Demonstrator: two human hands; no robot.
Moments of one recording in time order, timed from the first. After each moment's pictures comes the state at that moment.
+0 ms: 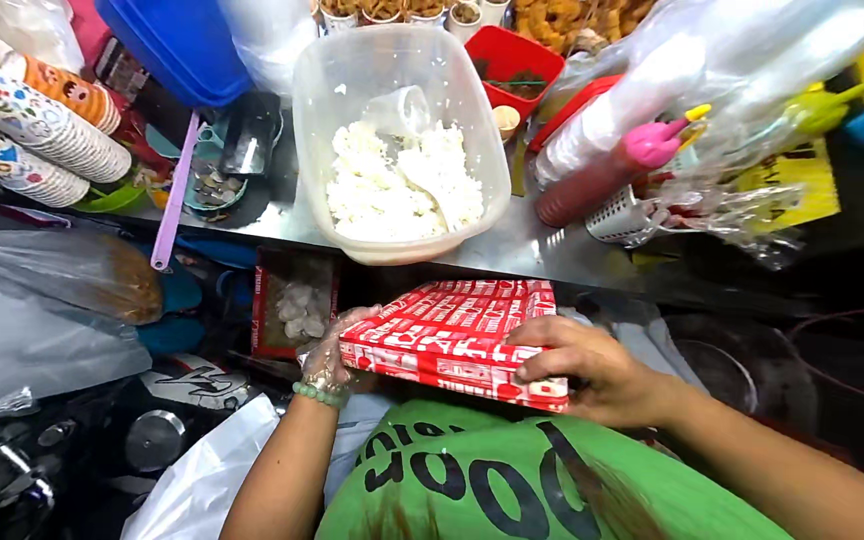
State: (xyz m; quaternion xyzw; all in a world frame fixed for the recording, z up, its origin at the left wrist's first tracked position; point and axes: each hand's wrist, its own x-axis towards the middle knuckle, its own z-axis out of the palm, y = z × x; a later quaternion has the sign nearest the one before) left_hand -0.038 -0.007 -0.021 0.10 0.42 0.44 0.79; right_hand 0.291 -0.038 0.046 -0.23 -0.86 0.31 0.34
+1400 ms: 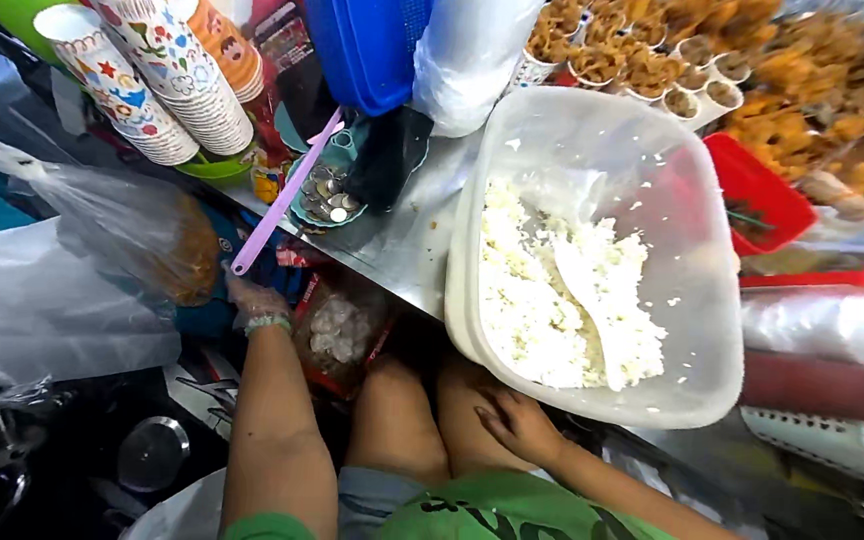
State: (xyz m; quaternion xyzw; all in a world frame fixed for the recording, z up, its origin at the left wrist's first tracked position) left_hand -0.264 0.139 -0.147 0.01 0.64 0.72 0.25; right_hand 0.197 0.061 -0.140 -0.43 -0.86 0.22 0.14
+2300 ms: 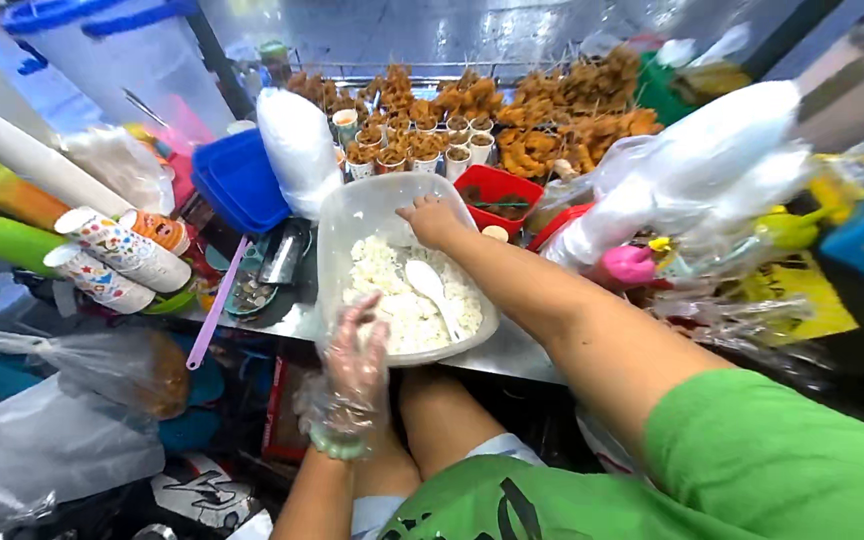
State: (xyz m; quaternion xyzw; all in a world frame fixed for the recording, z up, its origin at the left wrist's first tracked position) left_hand 0.010 0.080 0.066 0.61 0.47 0.57 0.27; right_hand 0.181 0.319 0.068 -0.55 -0.83 0.08 0.04
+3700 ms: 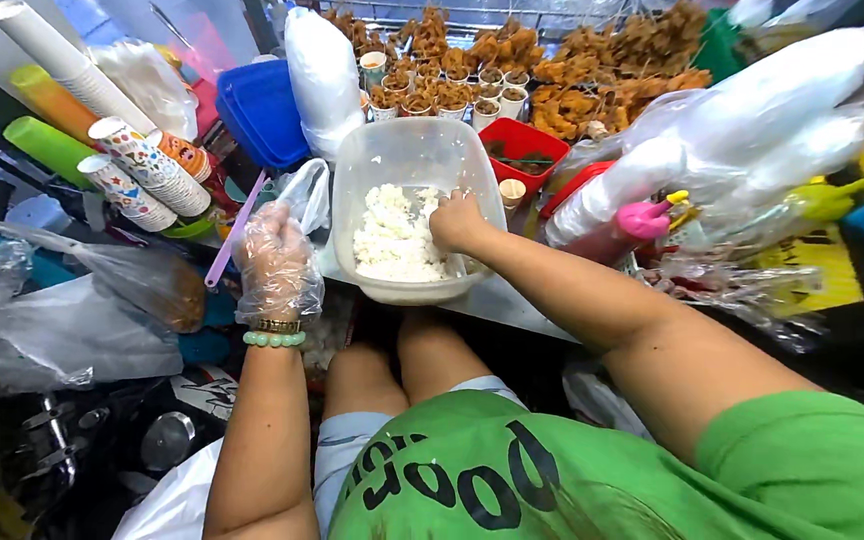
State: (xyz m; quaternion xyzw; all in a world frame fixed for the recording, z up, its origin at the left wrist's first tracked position) left_hand -0.057 0.077 0.116 0.57 0.71 0.41 0.06; right_hand 0.171 0.201 0.079 -0.56 -0.82 0.09 -0.10
